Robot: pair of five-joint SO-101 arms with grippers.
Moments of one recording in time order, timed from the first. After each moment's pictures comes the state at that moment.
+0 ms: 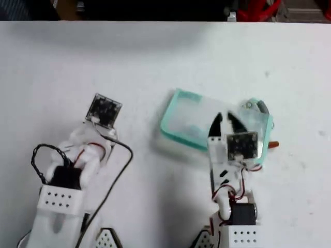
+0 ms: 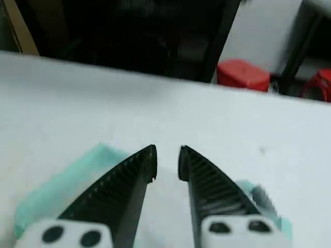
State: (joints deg) left arm 2.0 -62.5 71.1 43.6 -11.6; right arm -5.8 -102.8 96.6 21.9 10.1
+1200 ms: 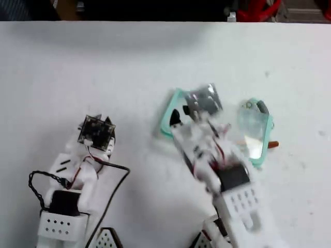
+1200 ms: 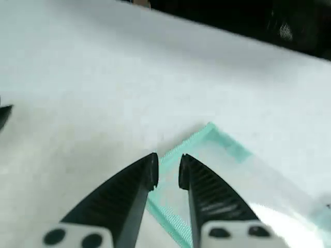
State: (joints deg) left arm 2.0 -85.8 82.8 39.3 -11.6; right arm -26.5 -52.0 51.5 44.9 5.8
